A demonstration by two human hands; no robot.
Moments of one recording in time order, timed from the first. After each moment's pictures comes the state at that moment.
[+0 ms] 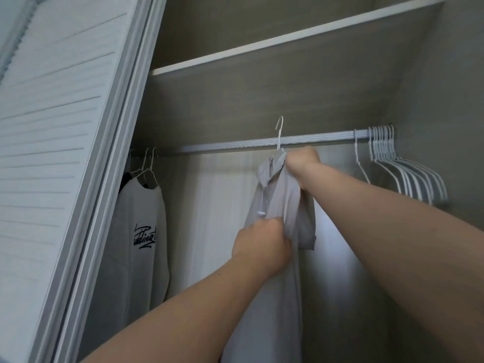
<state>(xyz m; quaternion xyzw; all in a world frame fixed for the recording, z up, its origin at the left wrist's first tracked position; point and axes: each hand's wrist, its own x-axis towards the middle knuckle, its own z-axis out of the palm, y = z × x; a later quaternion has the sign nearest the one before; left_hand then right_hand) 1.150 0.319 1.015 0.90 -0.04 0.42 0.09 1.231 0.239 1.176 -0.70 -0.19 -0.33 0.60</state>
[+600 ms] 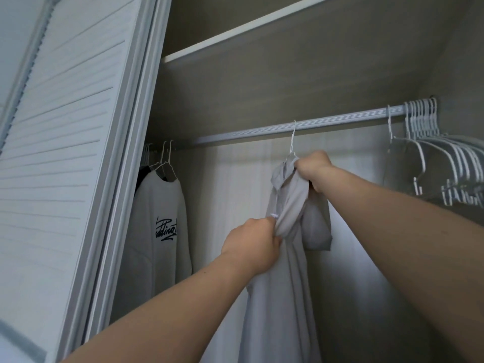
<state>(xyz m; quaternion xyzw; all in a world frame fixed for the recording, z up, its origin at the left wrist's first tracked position) 1.172 0.382 0.996 0.91 -0.01 0.40 0.07 1.278 0.266 1.151 -0.75 -0.21 -0.29 0.56</state>
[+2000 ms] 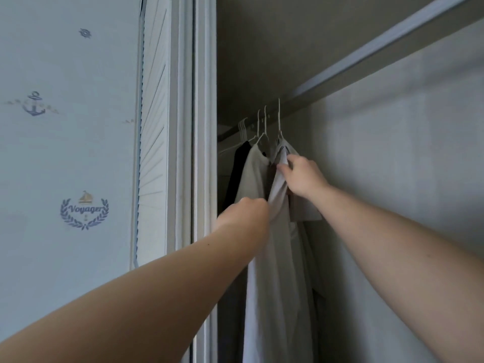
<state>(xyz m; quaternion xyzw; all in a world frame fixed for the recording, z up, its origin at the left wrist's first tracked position) 1.165 0.575 1.008 0.89 0.36 0.28 -0.07 1.354 0.582 1.070 -0.69 -0.51 -0.24 0.47</state>
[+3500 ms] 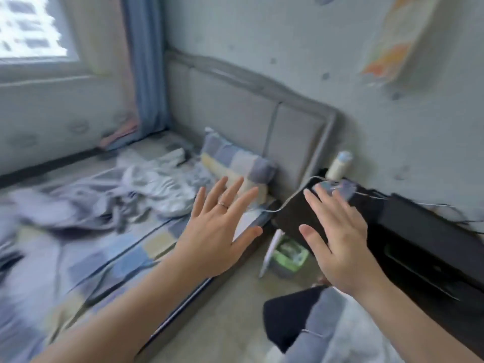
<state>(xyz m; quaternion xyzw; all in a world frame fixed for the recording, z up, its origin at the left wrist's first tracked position) 0.317 0.196 0.604 0.59 0.77 0.24 -0.03 0.525 0.337 0.625 -0.30 -0.92 0.12 0.22</state>
